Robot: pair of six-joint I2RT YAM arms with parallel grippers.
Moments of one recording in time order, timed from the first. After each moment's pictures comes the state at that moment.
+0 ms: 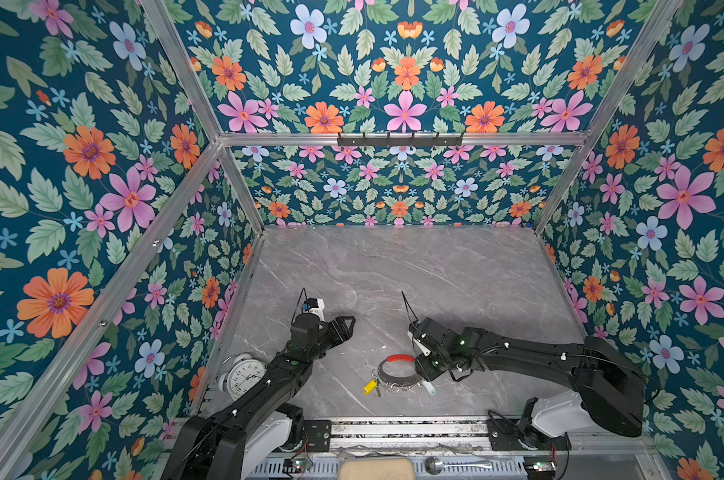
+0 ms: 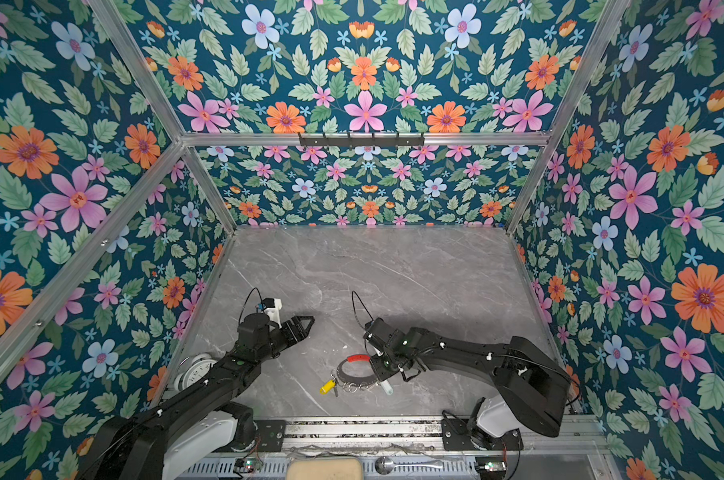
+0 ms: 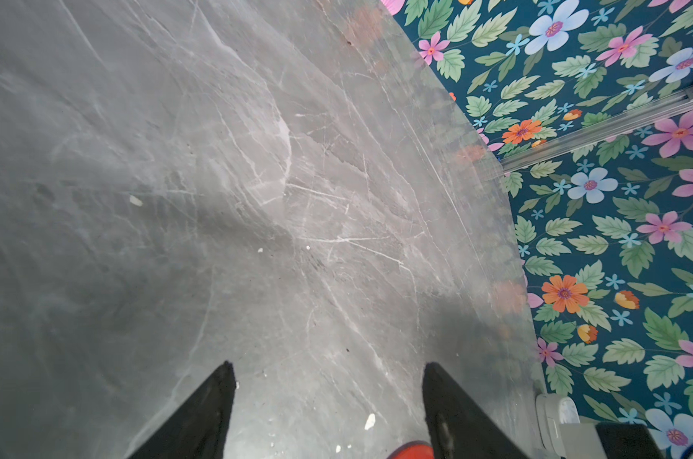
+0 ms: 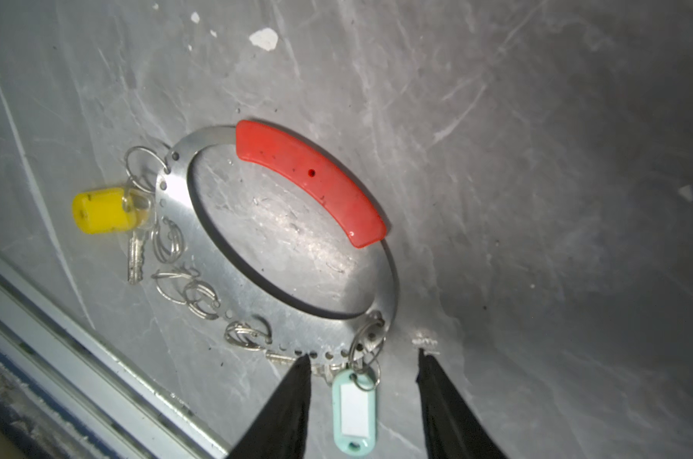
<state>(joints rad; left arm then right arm) -0.34 0.99 0.24 0.22 0.23 -0.77 0.98 1.47 0.81 -0.55 -0.06 0.42</state>
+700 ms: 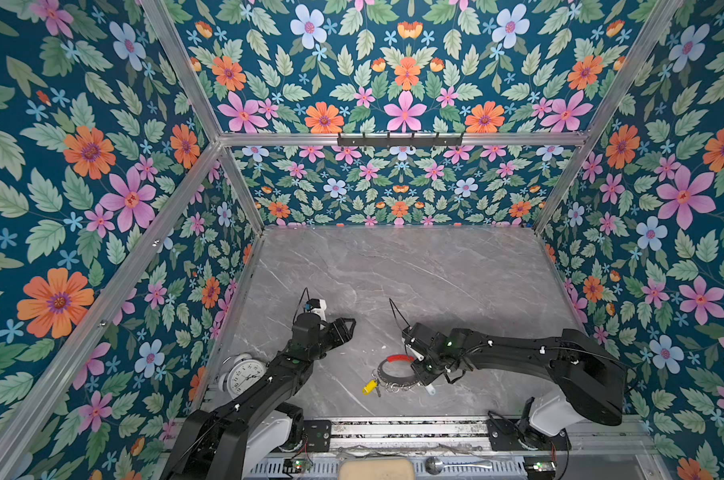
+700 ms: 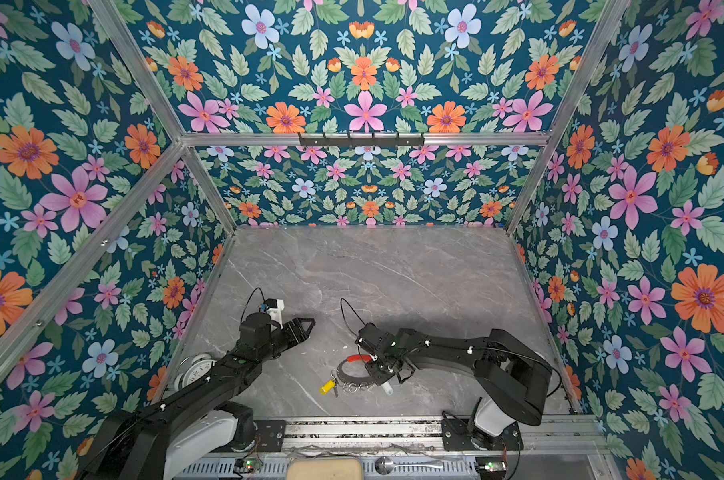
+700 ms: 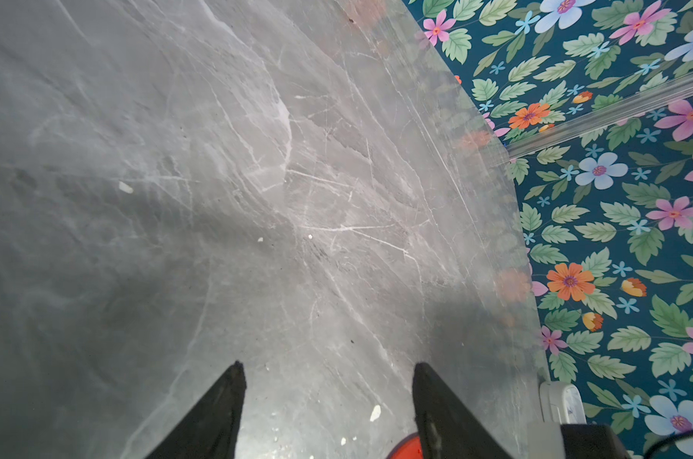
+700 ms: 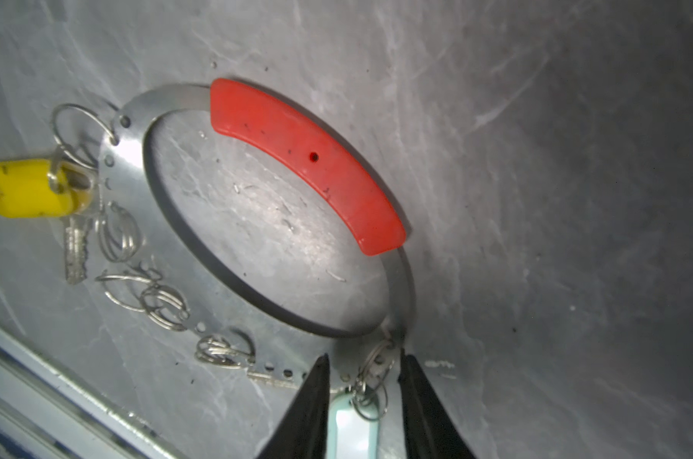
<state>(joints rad) -0.34 1.02 0.25 0.22 0.26 -0.76 1.02 1.57 0.85 -0.57 -0.02 0.39</state>
